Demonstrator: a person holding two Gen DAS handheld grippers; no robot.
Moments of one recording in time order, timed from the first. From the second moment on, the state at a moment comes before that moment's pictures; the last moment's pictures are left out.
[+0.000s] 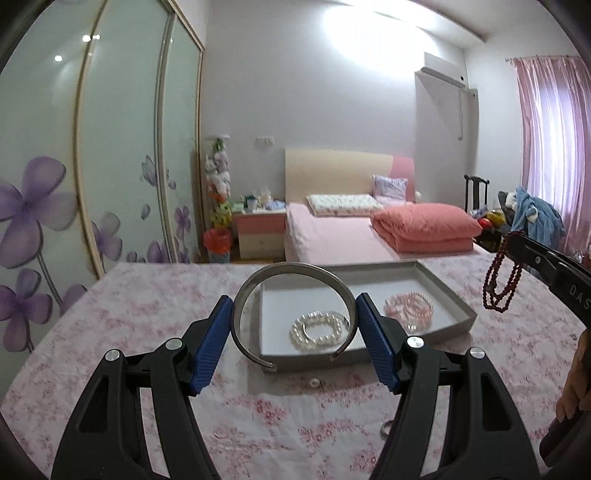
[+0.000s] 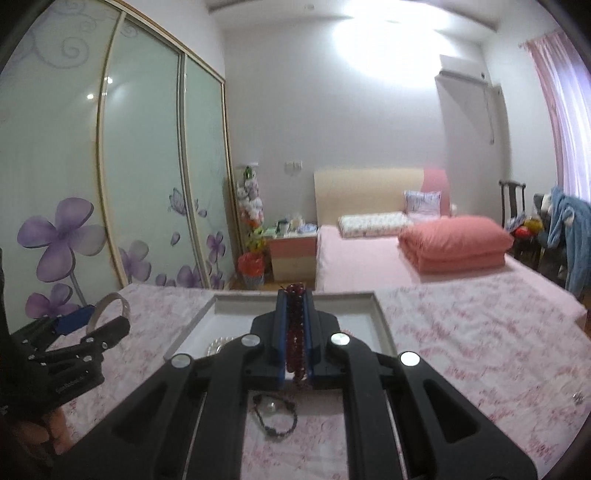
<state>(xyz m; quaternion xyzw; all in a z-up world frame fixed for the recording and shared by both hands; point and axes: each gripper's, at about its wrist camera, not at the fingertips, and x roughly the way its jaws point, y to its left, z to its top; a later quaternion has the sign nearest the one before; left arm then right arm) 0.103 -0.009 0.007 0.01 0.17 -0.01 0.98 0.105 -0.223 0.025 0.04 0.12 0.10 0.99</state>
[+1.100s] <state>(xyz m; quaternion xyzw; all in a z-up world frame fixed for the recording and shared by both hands) 0.172 -0.029 0.001 0.01 0.17 -0.02 0.99 0.198 -0.224 0.015 0.06 0.13 0.09 0.99</state>
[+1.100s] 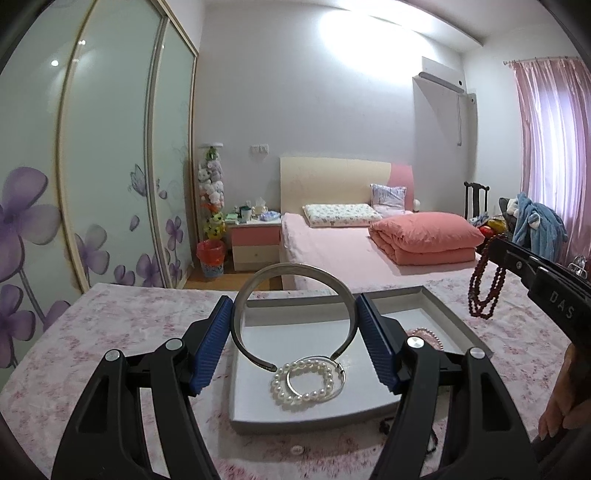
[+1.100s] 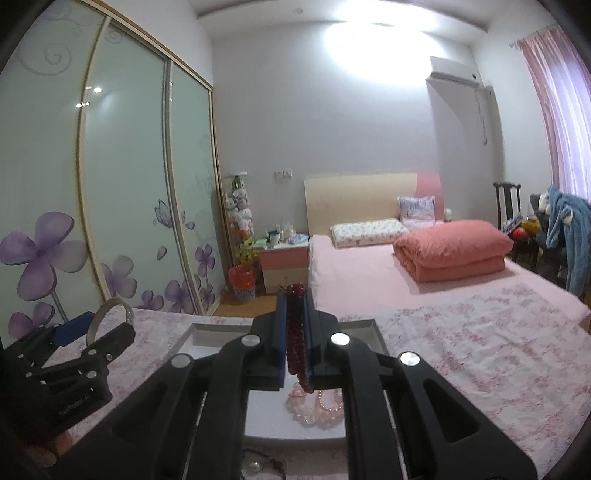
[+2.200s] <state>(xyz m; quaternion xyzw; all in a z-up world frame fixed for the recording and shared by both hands) 0.221 -0.012 -0.023 -0.03 0.25 -0.01 0.97 0.261 -0.243 -0.045 0.12 0.26 0.09 0.95</state>
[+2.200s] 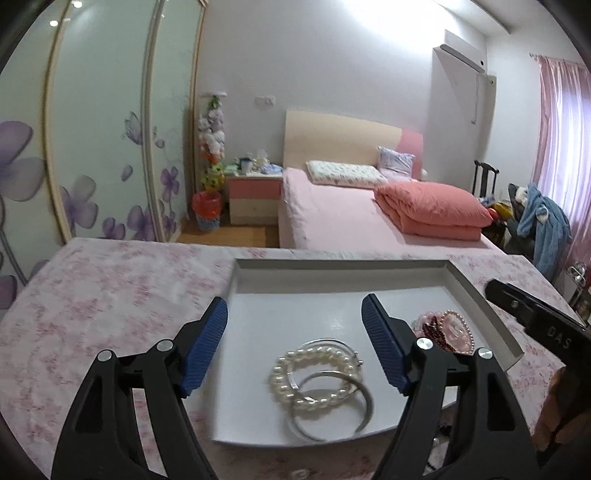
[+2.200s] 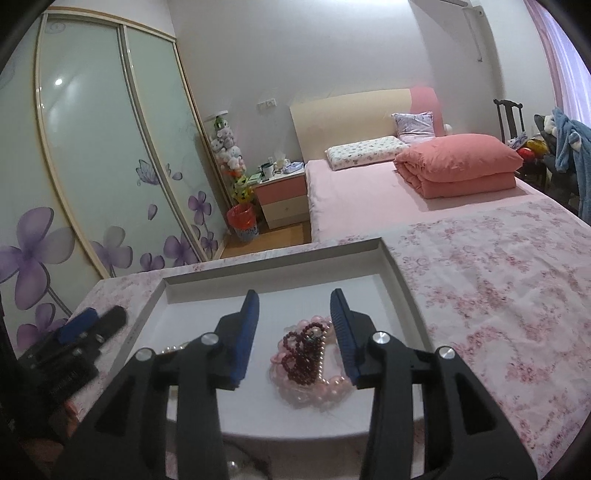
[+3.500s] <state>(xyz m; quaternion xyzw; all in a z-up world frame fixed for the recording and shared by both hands) 0.141 0.041 -0.038 -0.05 0.29 0.01 0.96 0.208 -0.186 -0.106 -0.01 0.43 0.16 0.89</state>
